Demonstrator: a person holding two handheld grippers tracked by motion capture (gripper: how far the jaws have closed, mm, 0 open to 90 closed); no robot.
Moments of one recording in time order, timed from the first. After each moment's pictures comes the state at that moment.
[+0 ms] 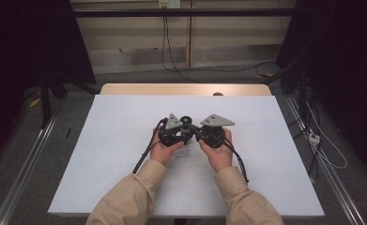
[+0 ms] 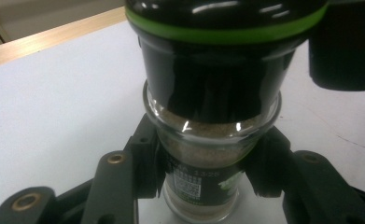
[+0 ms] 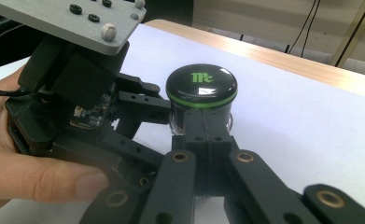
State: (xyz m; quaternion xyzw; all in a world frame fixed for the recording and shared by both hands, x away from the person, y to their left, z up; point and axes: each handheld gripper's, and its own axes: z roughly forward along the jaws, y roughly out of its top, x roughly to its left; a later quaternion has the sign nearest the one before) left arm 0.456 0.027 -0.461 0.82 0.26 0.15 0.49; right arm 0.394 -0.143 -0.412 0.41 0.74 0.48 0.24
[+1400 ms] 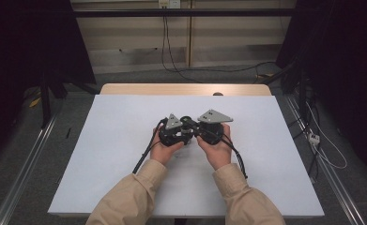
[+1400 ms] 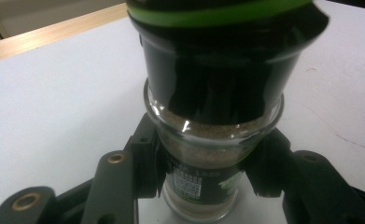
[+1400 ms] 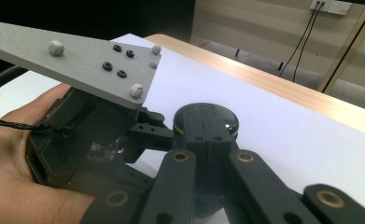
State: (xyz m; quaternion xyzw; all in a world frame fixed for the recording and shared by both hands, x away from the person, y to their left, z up) left arm 0.455 0.026 -0.462 0.82 0.27 0.15 0.49; right arm 0.394 -0.136 -0.391 0.38 0.74 0.49 0.27
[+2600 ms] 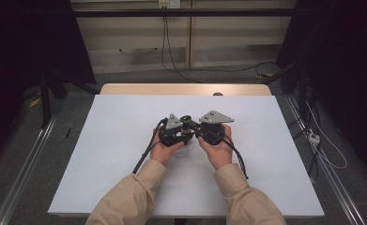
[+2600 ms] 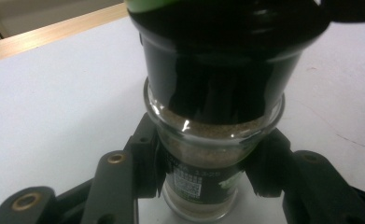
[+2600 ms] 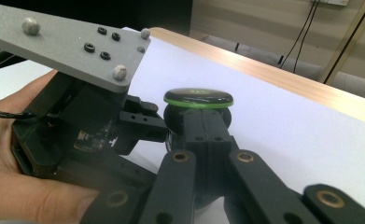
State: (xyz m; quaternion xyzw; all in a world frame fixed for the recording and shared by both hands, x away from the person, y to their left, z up) left arm 0.455 0.026 -0.462 0.82 0.27 0.15 0.49; right arm 0.396 -0.140 -0.398 0.39 0.74 0.48 0.26
